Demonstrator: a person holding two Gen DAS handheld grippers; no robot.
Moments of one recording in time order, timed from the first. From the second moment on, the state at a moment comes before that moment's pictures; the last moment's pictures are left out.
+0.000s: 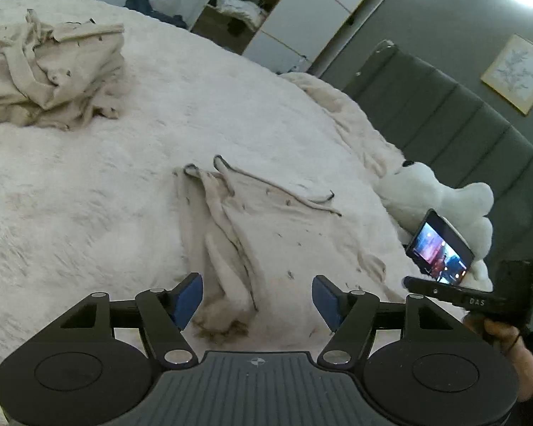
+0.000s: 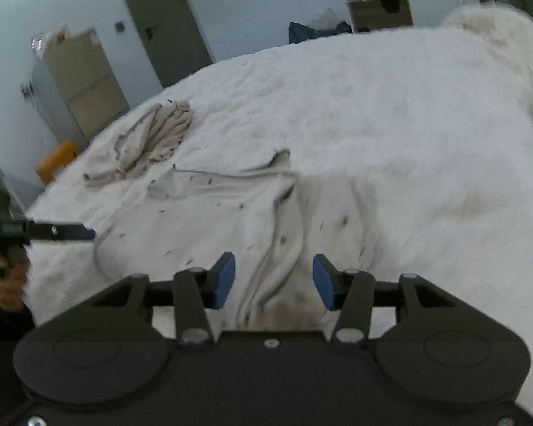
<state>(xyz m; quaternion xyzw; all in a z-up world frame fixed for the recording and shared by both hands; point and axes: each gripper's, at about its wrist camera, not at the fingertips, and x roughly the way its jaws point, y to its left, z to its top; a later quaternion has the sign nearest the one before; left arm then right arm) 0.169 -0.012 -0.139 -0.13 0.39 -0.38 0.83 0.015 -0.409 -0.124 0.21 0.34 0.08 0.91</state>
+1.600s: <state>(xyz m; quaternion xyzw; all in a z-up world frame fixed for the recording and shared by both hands) 0.184 -0.039 -0.171 -0.11 0.46 -0.36 0.81 0.026 -0.477 -0.177 0.36 0.46 0.12 0.80</state>
